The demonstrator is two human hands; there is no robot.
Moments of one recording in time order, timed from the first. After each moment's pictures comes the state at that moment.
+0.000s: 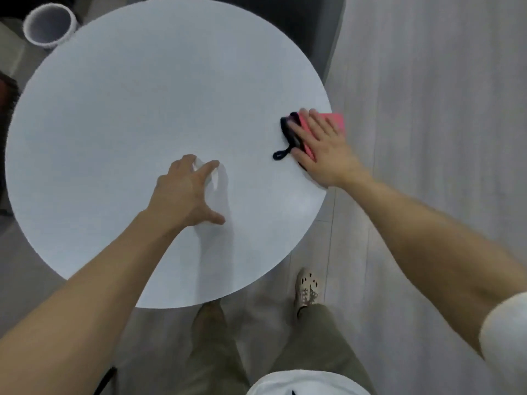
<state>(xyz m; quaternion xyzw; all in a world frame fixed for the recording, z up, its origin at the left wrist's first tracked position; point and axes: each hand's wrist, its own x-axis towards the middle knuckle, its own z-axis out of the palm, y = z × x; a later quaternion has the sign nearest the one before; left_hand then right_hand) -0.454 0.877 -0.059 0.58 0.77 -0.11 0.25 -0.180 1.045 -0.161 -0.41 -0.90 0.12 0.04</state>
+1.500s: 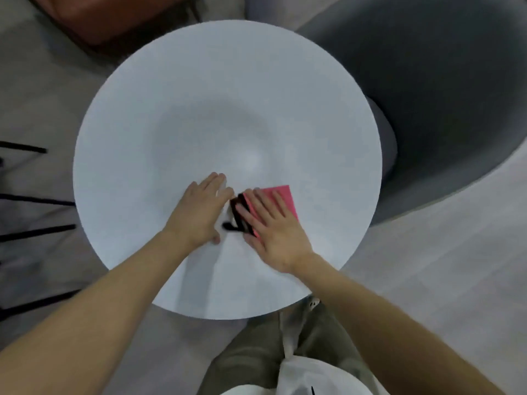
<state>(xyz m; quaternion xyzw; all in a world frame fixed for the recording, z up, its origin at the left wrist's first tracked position) -0.423 0.919 -0.092 0.35 0.89 -0.05 0.28 -0.290 1.101 -0.165 0.13 -0.98 0.15 -0.02</state>
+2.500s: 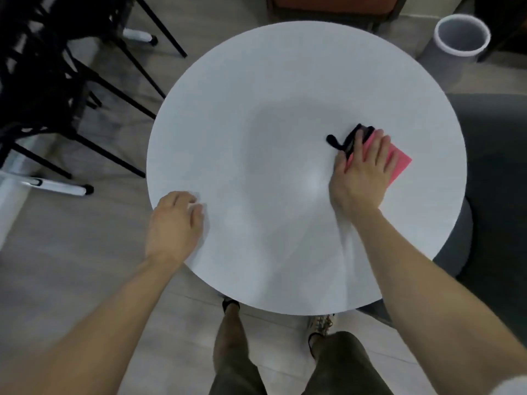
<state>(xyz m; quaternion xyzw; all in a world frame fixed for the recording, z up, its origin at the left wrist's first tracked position) -0.246 0.903 -0.114 -0.25 0.96 0.15 0.02 -0.463 1.204 -0.163 0.04 -0.99 0.13 0.01</state>
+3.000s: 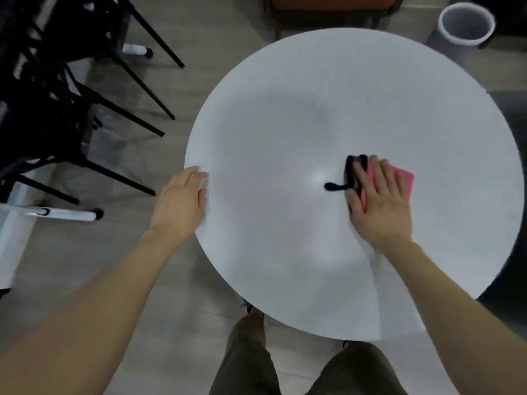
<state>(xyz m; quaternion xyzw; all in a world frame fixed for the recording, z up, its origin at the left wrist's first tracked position) -0.321 0.764 -0.099 -0.12 0.98 0.12 0.09 -0.415 1.165 -0.173 0.14 -0.98 0.12 0.00</state>
